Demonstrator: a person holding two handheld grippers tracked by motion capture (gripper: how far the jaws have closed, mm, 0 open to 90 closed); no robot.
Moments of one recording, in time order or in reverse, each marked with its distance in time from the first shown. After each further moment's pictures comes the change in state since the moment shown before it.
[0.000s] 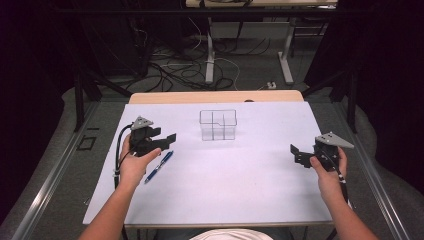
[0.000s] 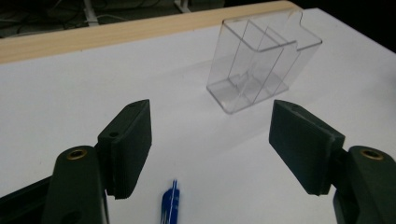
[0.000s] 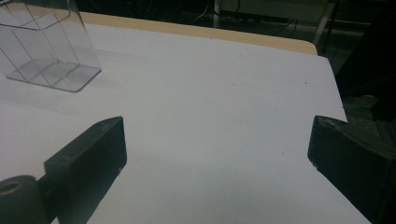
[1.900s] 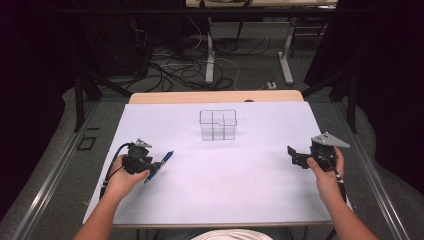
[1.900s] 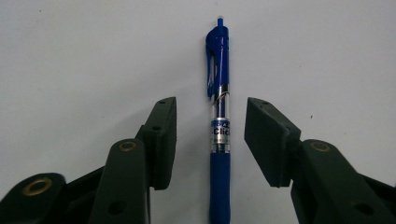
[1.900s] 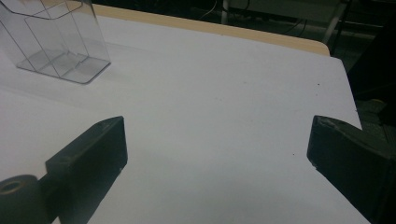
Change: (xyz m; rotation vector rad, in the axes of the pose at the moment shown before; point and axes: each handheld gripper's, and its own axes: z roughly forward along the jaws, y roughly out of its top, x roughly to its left) left arm 0.023 -0.058 0.007 0.395 0.064 0.087; right arm 0.006 -0.001 0.003 0.016 0.026 -0.035
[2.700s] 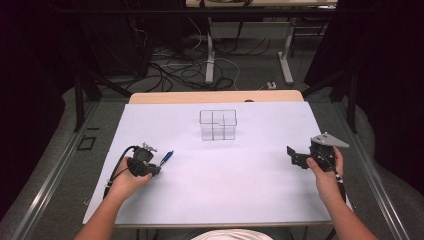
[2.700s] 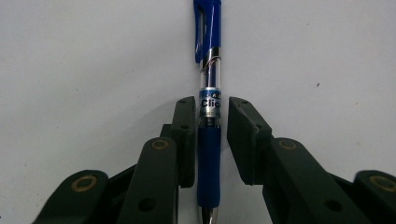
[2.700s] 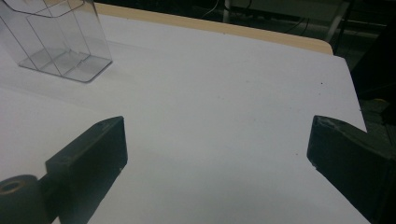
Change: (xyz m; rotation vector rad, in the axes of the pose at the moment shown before) left arm -0.009 0.000 0.011 0.148 0.020 0.025; right arm 0.001 -0.001 0.002 -0.001 0.004 0.002
